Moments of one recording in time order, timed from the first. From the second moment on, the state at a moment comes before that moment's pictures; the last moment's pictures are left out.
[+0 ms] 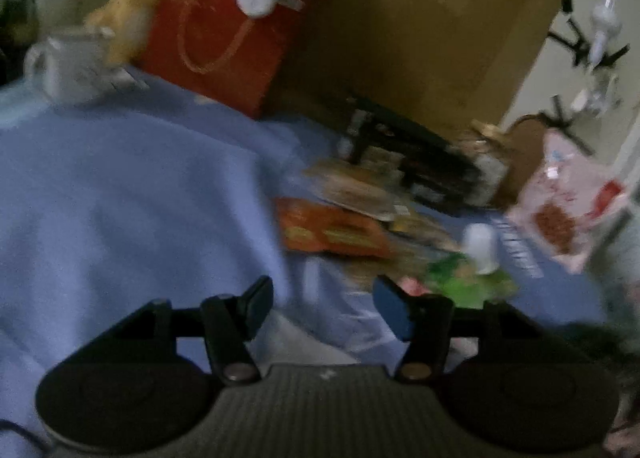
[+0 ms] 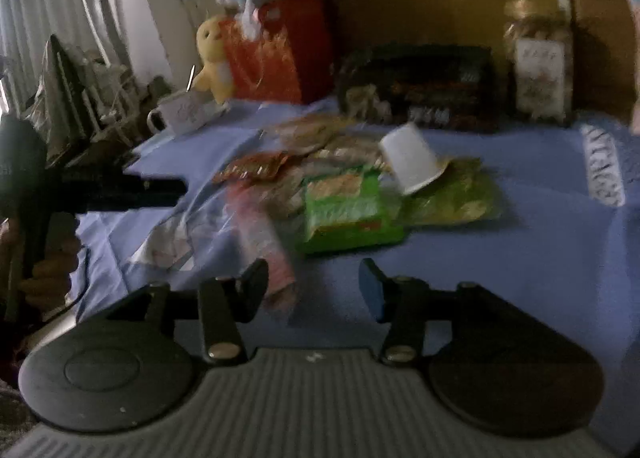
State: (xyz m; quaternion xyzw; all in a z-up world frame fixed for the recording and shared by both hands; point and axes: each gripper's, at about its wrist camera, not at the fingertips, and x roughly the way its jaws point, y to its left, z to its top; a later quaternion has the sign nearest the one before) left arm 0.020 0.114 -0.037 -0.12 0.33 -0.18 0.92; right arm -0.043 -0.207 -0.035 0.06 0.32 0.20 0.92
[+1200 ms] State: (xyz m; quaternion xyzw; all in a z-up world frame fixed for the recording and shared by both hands) left arm 0.014 0.136 -0.053 -0.15 0.28 -0.08 0.95; right arm -0.022 -0.239 -0.050 0.20 0.19 -0.04 0.96
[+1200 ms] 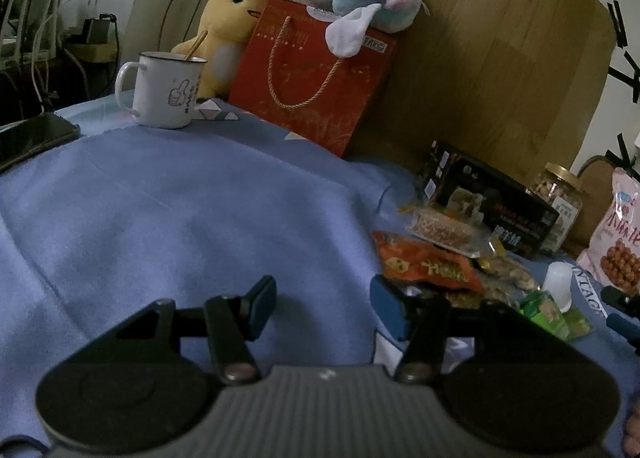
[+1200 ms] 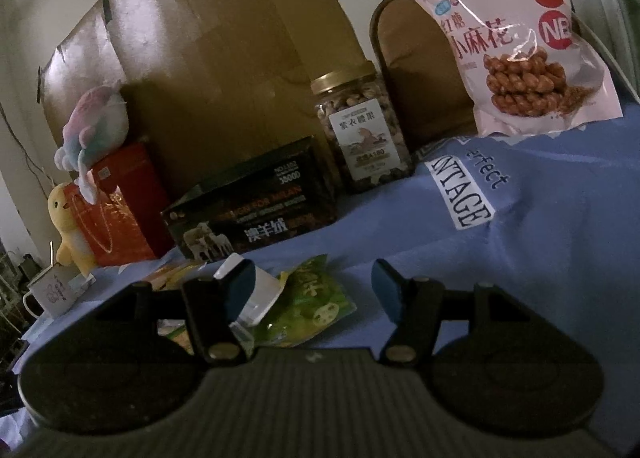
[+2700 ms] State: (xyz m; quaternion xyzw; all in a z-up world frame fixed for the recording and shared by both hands) left arm 0.016 0.128 -0.053 -0.11 0.29 -0.06 0.95; right arm -0.021 -0.236 -0.049 0.20 0.19 -0.03 0.96
